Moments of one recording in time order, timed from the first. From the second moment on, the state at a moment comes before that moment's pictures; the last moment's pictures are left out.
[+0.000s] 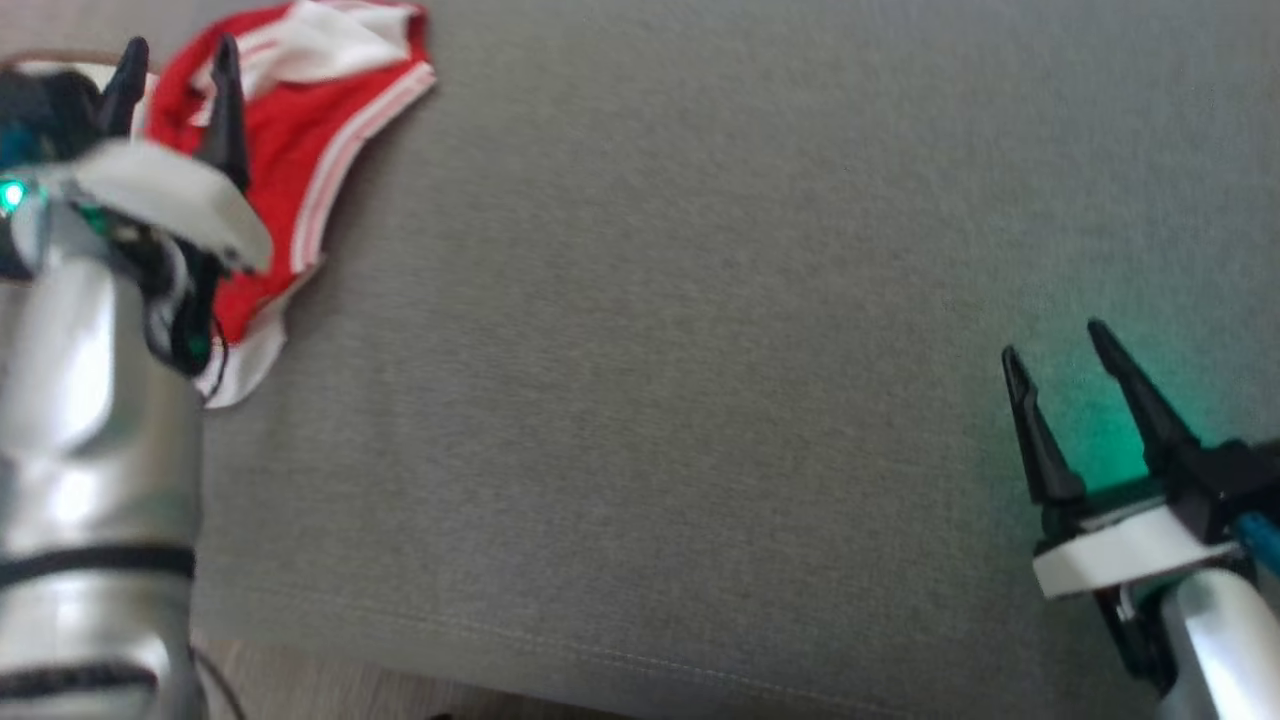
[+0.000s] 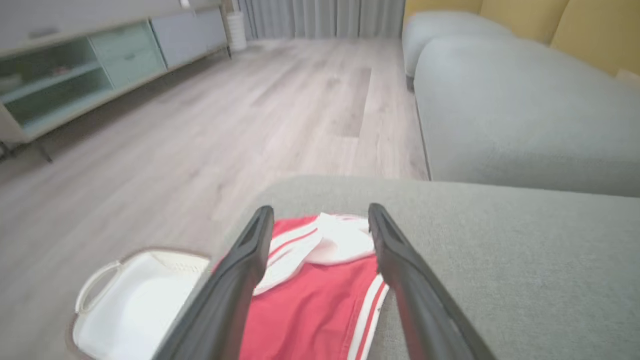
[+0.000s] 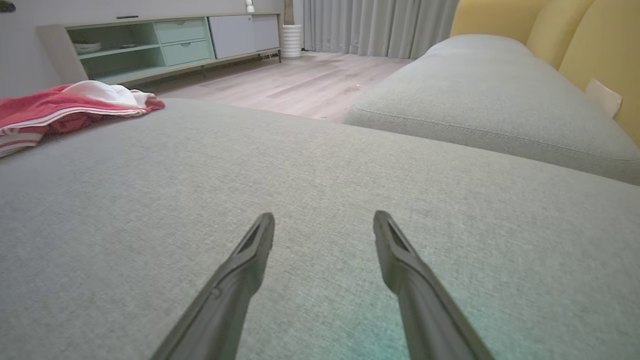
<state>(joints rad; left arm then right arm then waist) -0.78 0.18 -0.02 0.71 -0.16 -0.11 -0.10 -0.08 -0.28 0.13 0.17 0.11 0.13 -0.25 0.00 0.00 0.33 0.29</state>
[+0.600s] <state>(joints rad) -0.95 0.25 -0.02 1.23 -0.19 -0.11 -0.08 -0.17 -0.30 0.12 0.12 0.10 0.13 -0.25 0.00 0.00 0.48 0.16</state>
